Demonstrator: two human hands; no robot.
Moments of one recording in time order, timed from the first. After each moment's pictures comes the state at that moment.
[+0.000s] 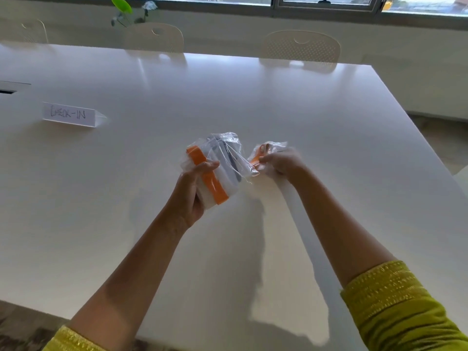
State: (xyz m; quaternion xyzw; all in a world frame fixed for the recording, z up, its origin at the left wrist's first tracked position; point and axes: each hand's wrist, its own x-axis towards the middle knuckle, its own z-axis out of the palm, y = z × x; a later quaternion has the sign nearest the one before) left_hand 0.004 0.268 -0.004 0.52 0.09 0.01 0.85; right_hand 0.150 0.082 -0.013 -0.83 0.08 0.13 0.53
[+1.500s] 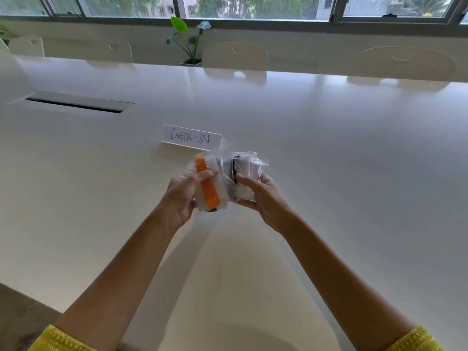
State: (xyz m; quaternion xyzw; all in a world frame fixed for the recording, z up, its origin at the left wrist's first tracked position) left_hand 0.004 0.665 0.004 0.60 0.27 0.06 0.75; right_hand 0.064 0.494 -0.016 -0.57 -0.04 0.27 0.77
